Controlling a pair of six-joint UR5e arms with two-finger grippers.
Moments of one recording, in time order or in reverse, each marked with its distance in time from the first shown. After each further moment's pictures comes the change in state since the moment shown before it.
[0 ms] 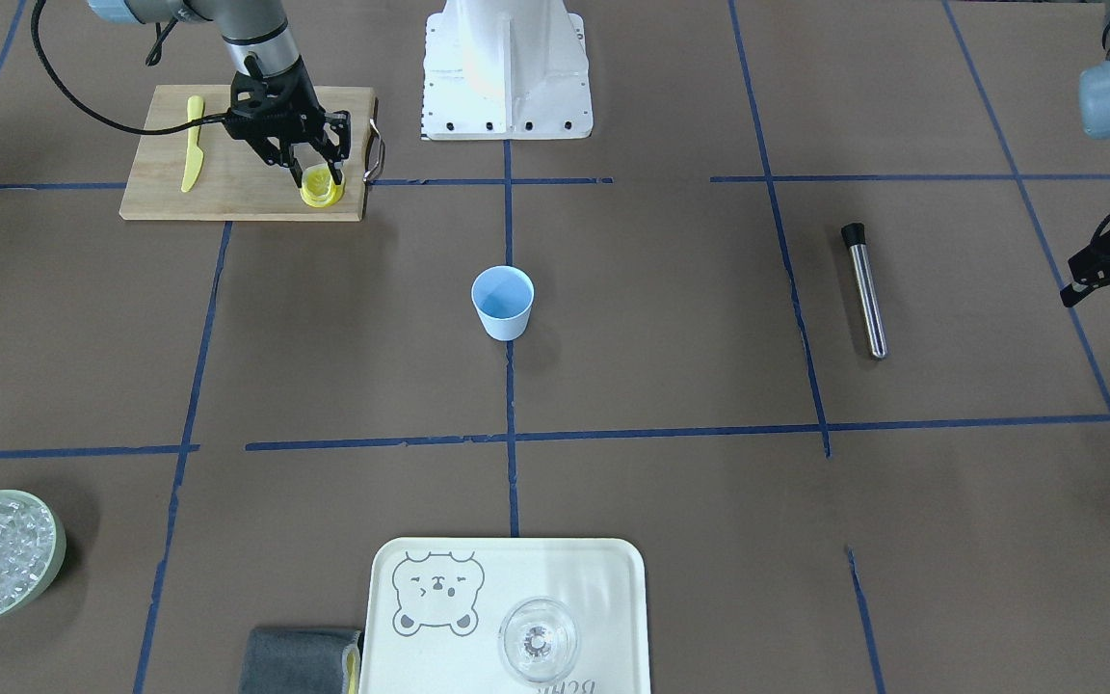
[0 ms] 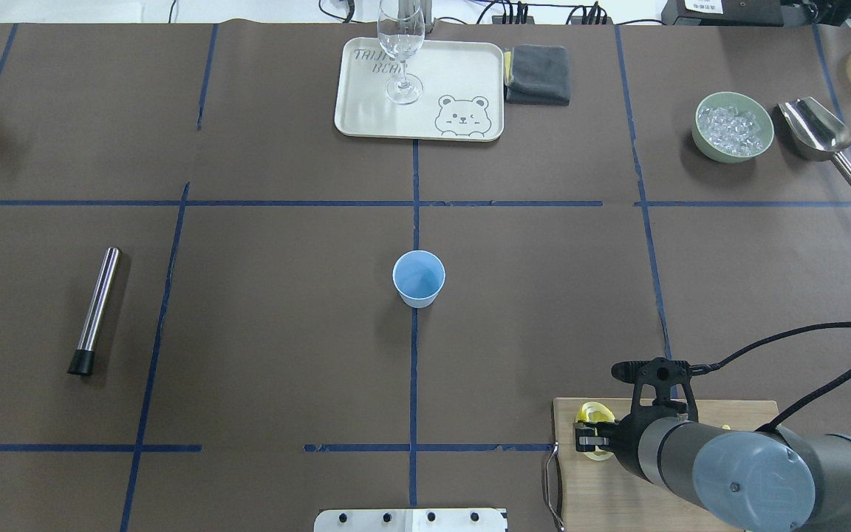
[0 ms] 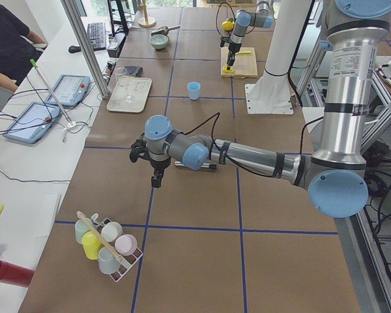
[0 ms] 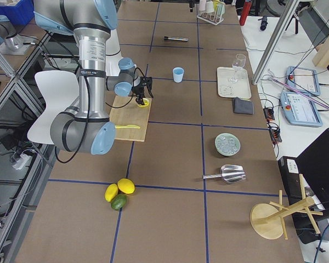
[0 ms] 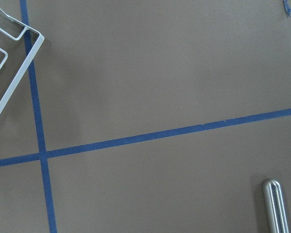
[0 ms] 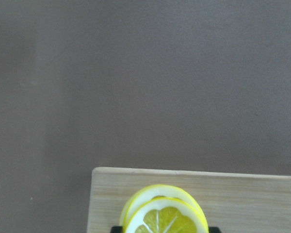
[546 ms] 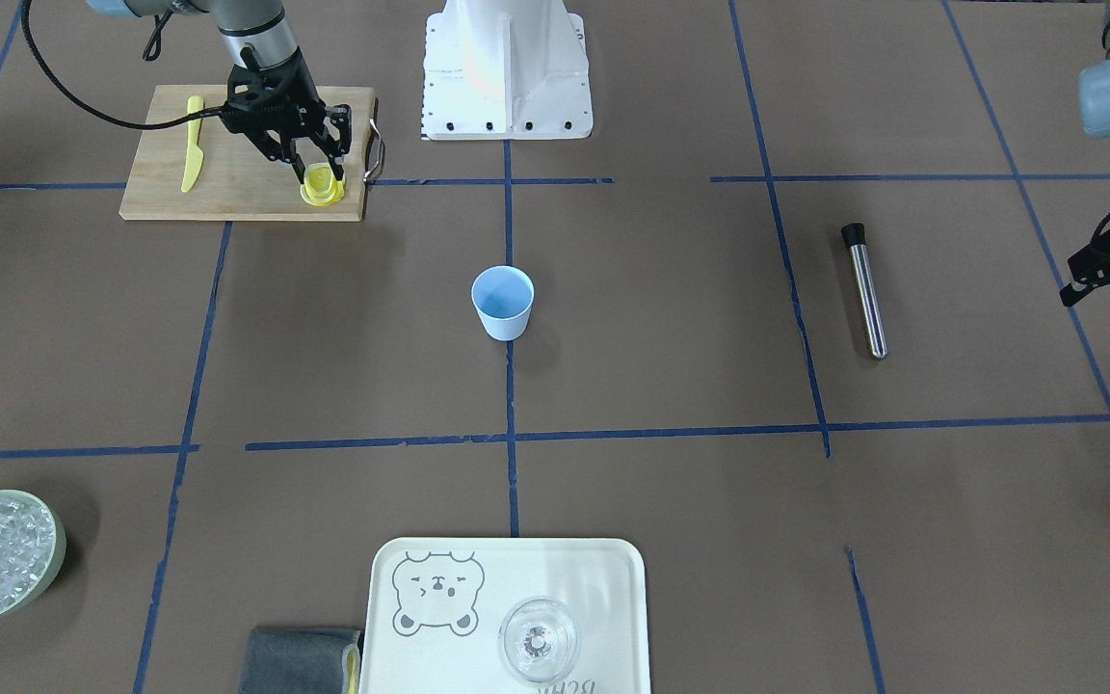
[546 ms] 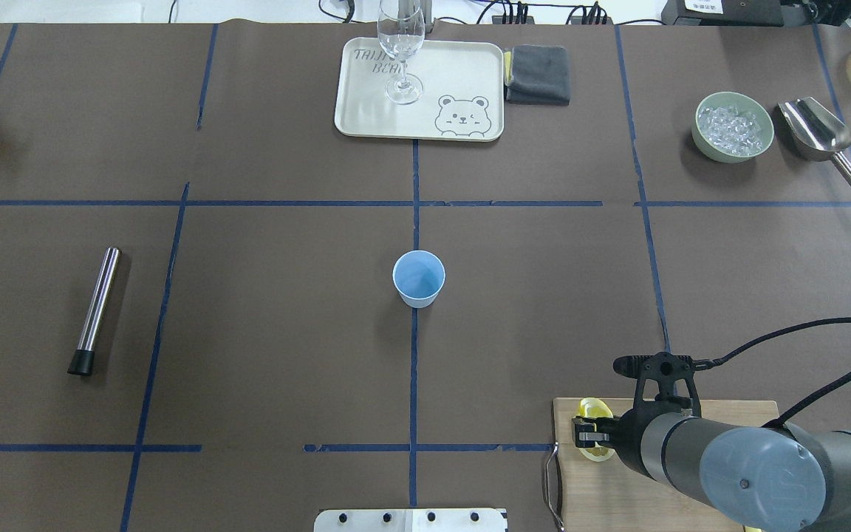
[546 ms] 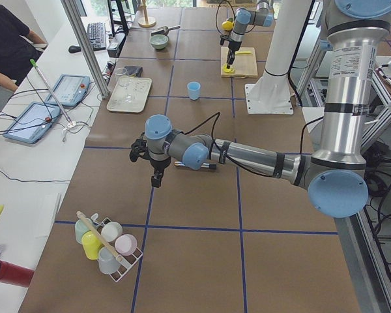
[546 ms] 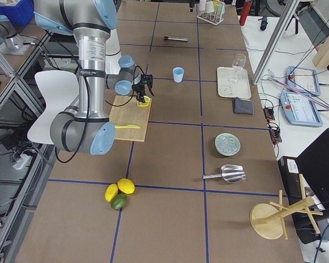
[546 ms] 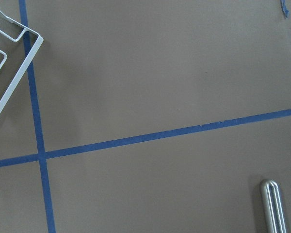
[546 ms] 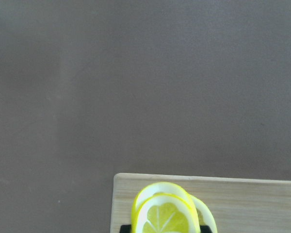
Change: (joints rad) left arm 0.000 0.000 -0.005 0.000 -0.001 -0.004; right arm 0.015 -0.001 0.018 0.000 0.002 -0.001
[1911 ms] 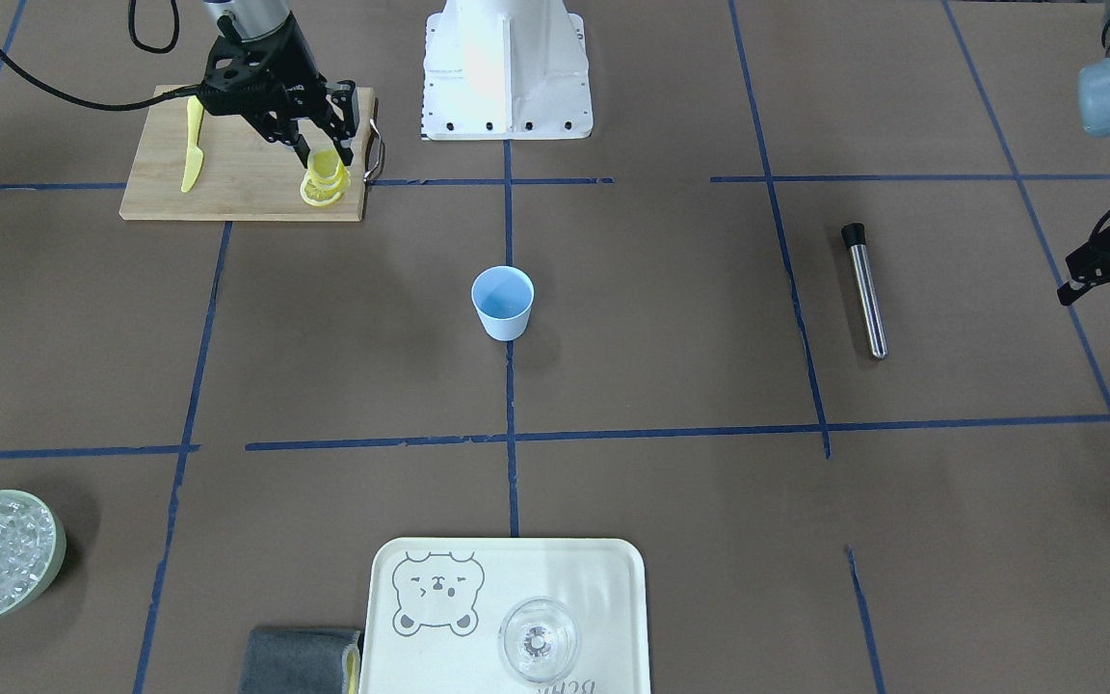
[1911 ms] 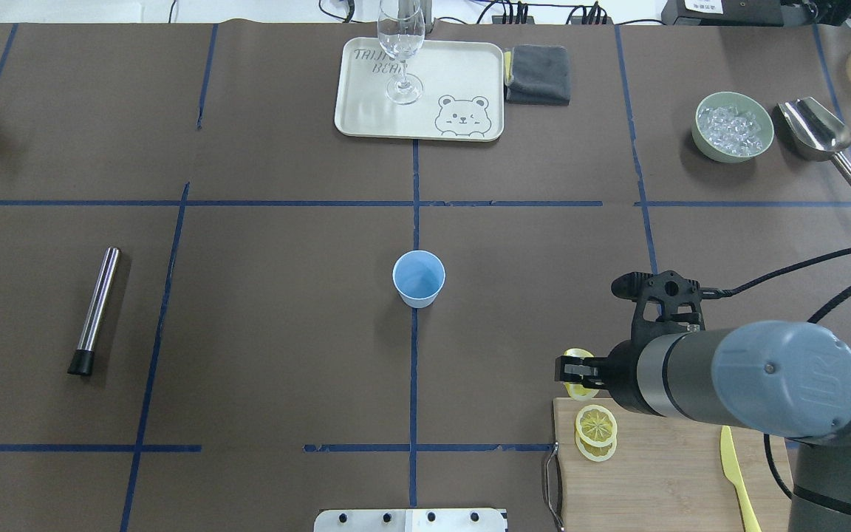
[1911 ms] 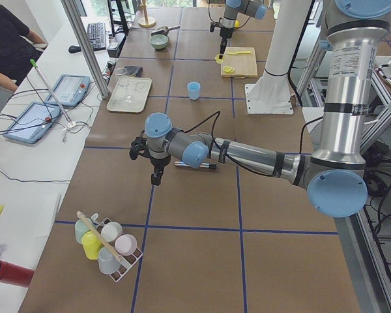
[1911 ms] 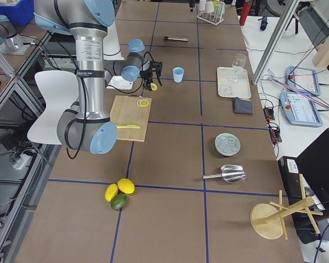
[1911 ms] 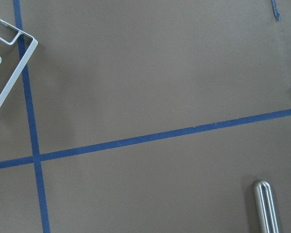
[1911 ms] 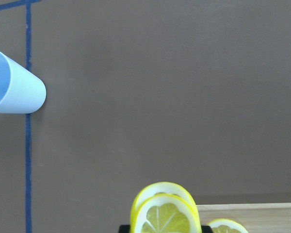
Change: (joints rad) left arm 0.000 -0.003 -0.006 0.000 -0.008 -0.002; right arm 0.208 0.224 0.099 -0.284 0.222 -0.017
